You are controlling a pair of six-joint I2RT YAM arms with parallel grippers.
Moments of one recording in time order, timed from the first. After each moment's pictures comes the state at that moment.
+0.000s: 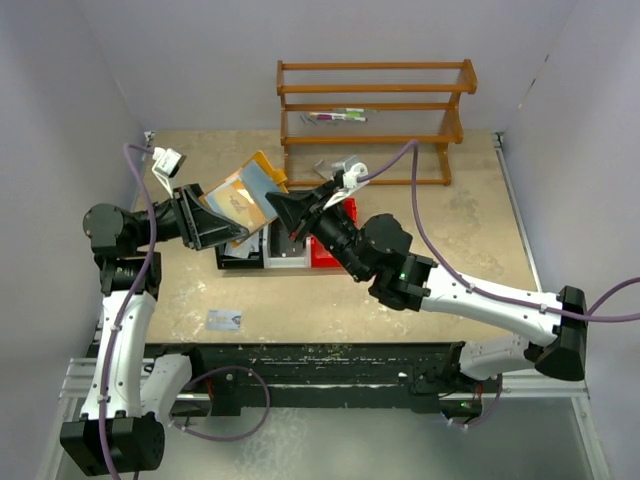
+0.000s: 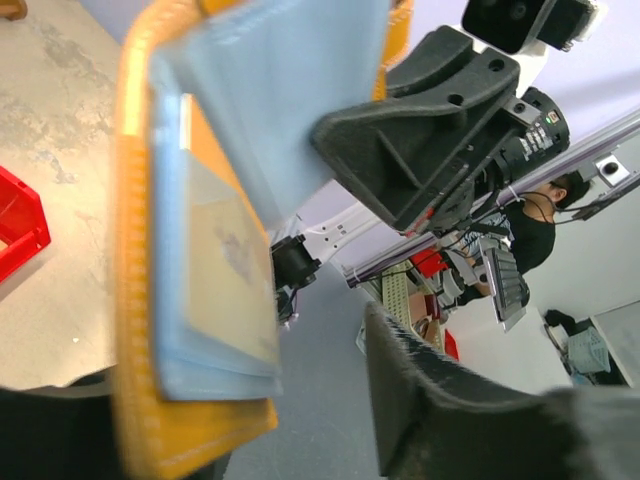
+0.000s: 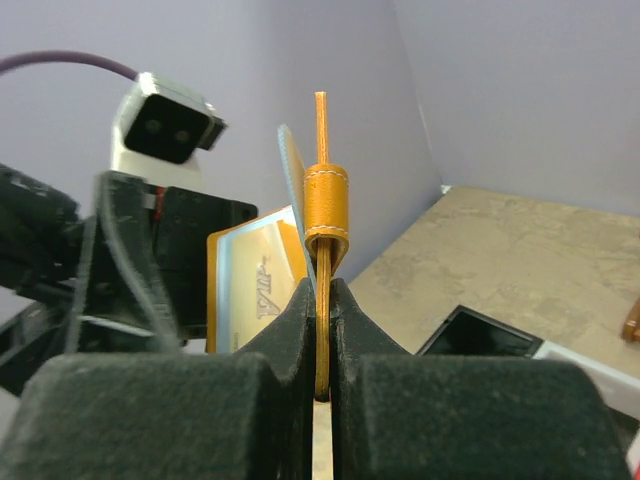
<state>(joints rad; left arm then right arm) 0.09 0.84 0.87 0.42 1.37 -1.28 1.18 1.31 1.20 0.40 0.42 0.28</state>
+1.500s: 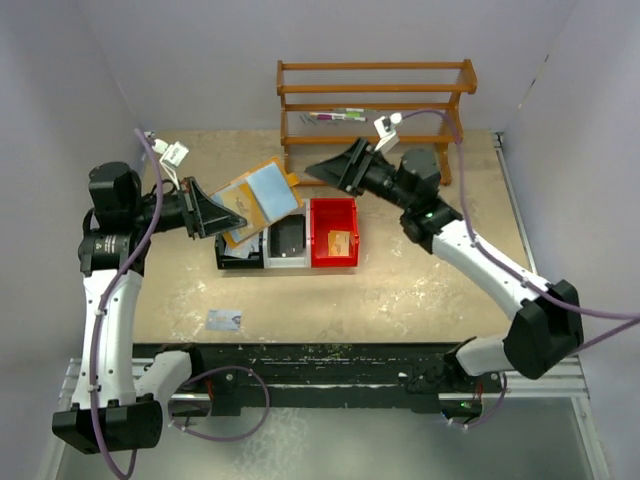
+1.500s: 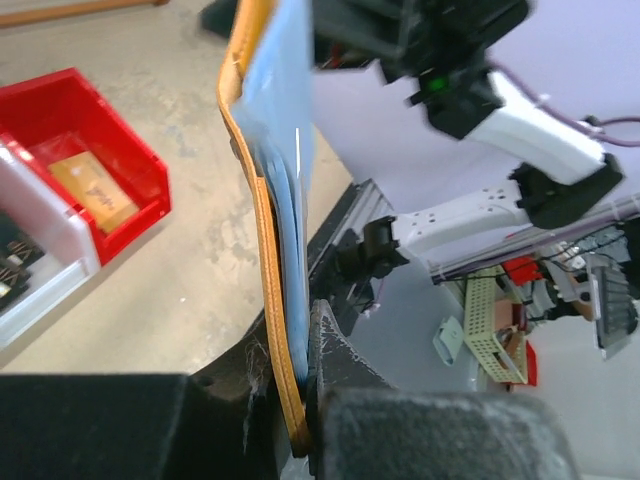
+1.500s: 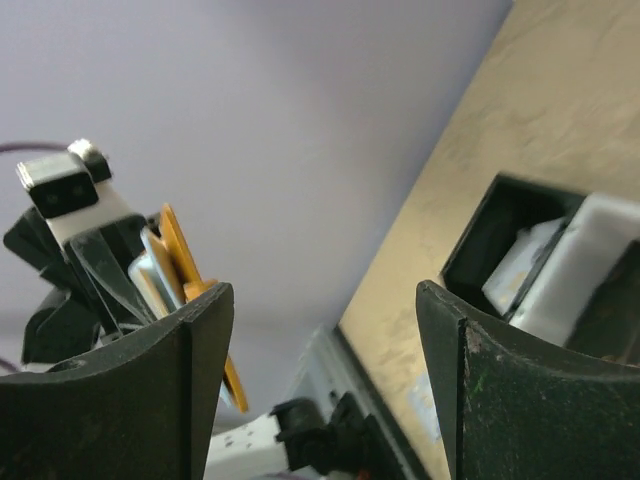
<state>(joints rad) 0.10 0.96 1.17 -0.52 1.26 -0.48 0.57 1.41 1.11 0.37 -0.44 1.04</state>
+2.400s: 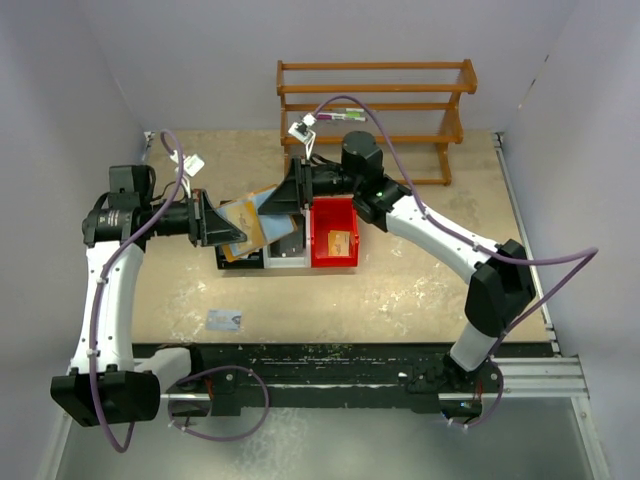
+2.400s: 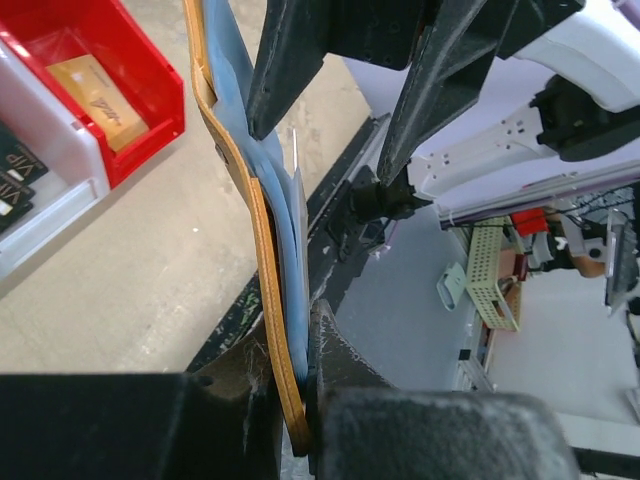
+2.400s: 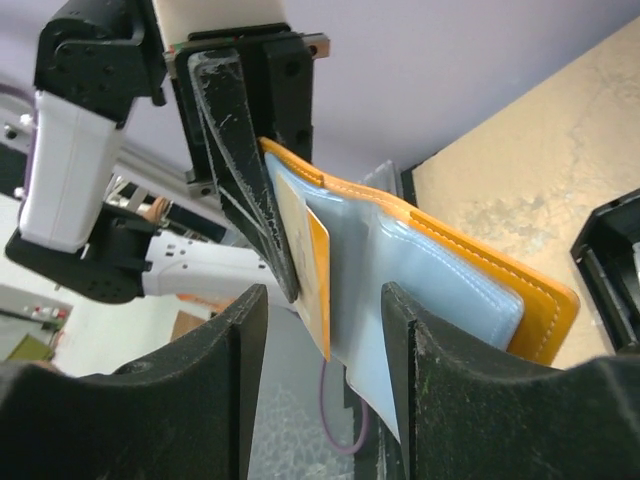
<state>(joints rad) 0.10 1.12 1.27 -1.04 1.22 0.00 0.70 1.70 1.47 0.21 -0.89 0.80</state>
